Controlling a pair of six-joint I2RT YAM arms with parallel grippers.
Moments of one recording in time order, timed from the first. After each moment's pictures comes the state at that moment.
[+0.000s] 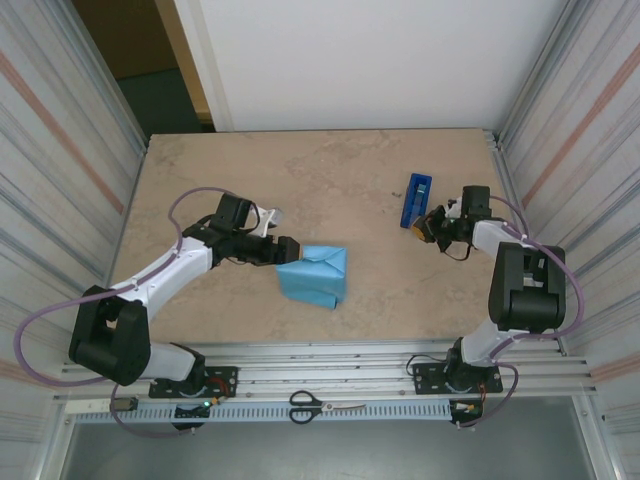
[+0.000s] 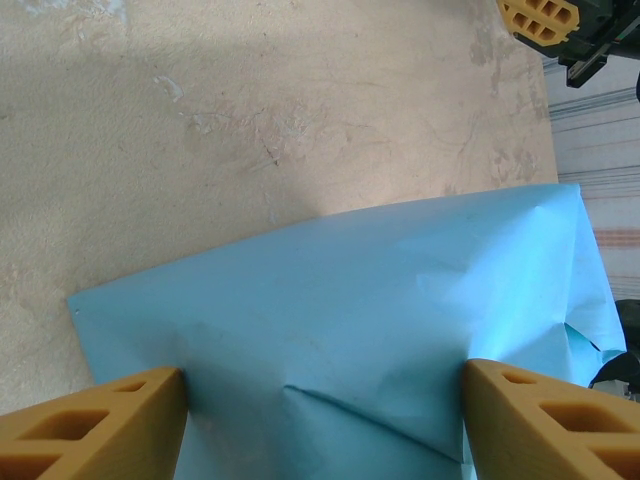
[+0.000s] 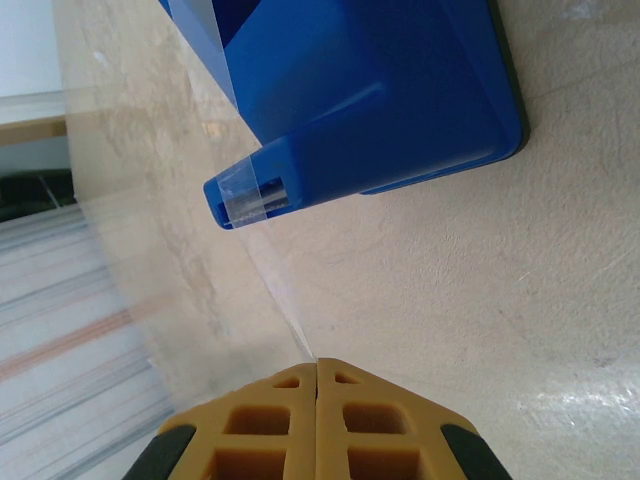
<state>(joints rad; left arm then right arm) -0.41 1.38 0.89 -0.48 0.65 -0.36 -0.10 1.62 0.87 -0.24 -0.66 0.84</state>
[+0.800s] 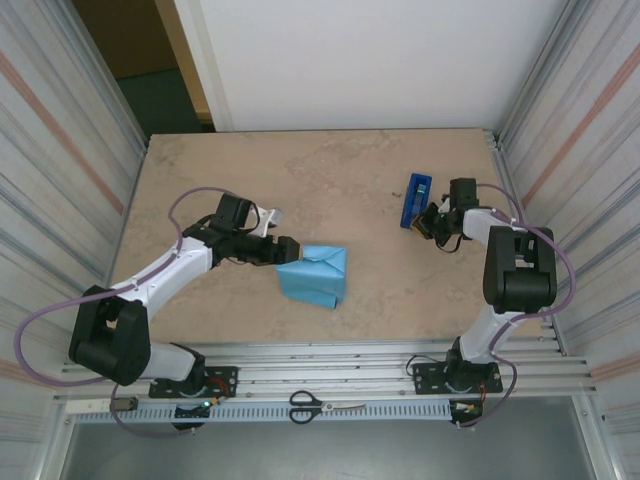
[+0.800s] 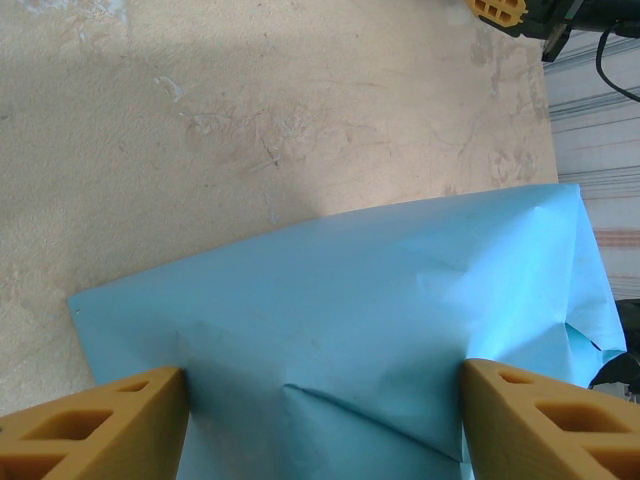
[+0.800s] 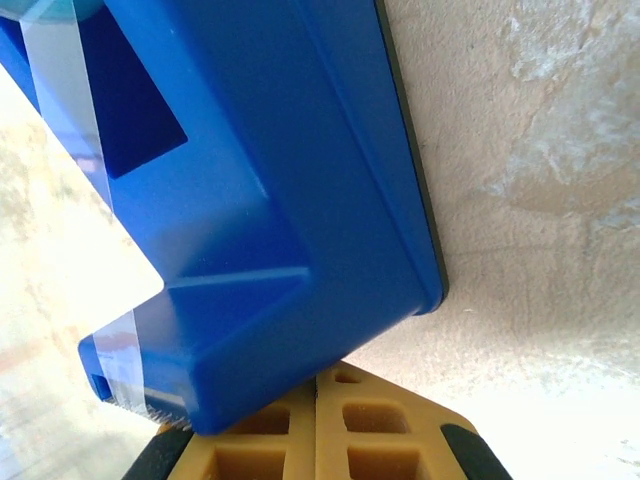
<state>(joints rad) -0.41 1.38 0.89 -0.48 0.65 -0.36 -0.04 1.76 0.99 -0.31 -0.41 0.69</state>
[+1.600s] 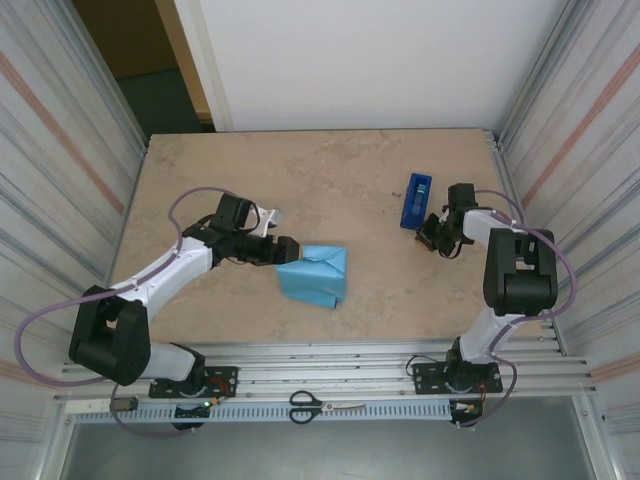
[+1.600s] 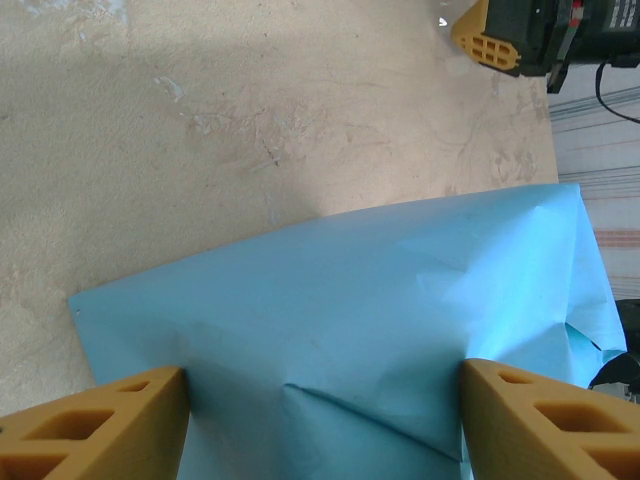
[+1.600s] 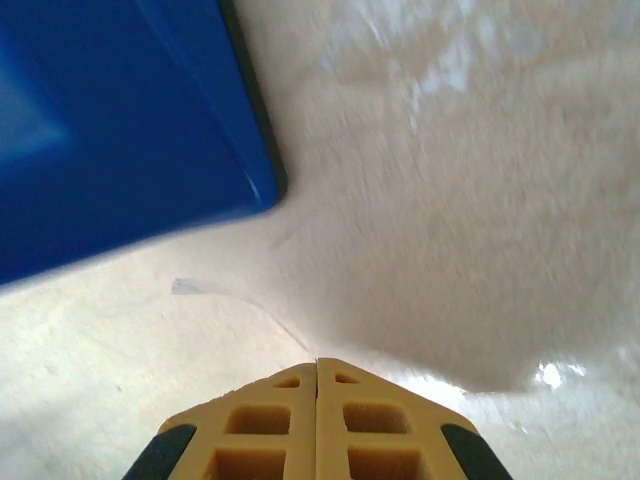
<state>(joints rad) -0.41 1.38 0.89 -0.48 0.65 -0.36 -0.04 1.72 0.96 -0.46 -0.35 0.62</state>
